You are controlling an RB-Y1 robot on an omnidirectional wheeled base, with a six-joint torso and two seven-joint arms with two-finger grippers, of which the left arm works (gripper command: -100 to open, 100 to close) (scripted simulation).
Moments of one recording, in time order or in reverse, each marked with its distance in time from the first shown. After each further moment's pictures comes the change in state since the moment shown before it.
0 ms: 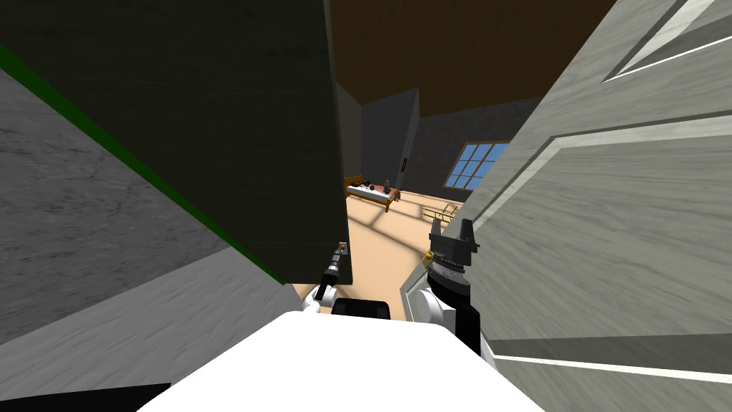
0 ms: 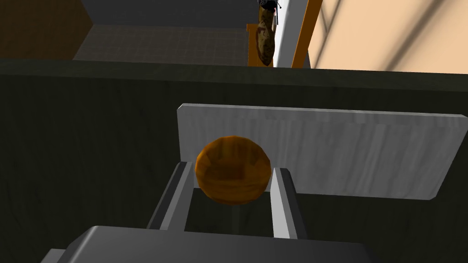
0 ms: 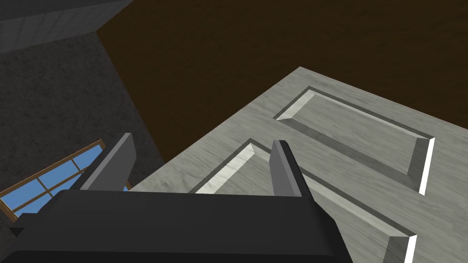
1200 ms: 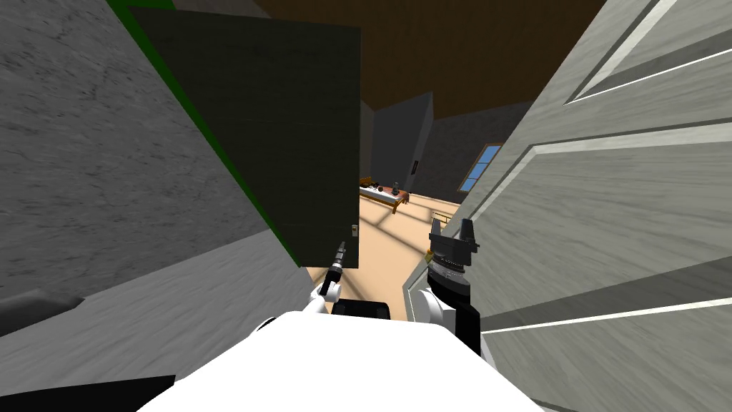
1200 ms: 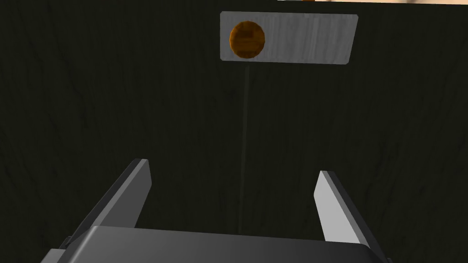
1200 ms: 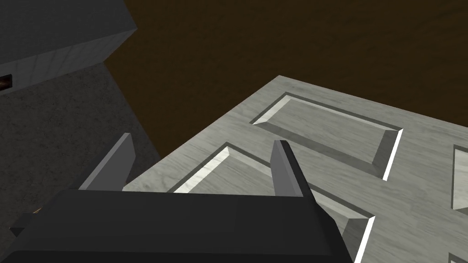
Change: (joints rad) arm -0.078 0.000 -0.093 0.086 0.166 -0.003 -0.098
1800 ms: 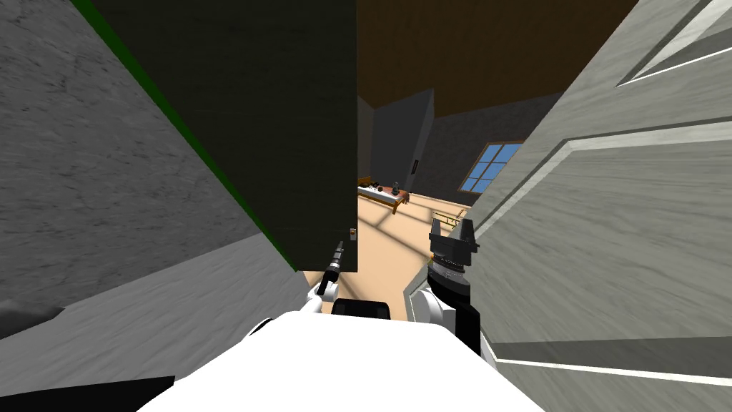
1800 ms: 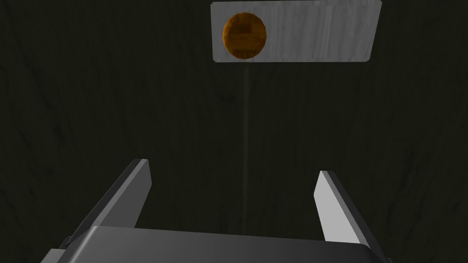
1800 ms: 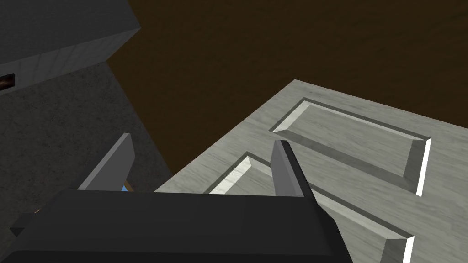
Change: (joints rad) arm 0.009 0.030 -0.006 -0.016 0.014 0.002 -0.015
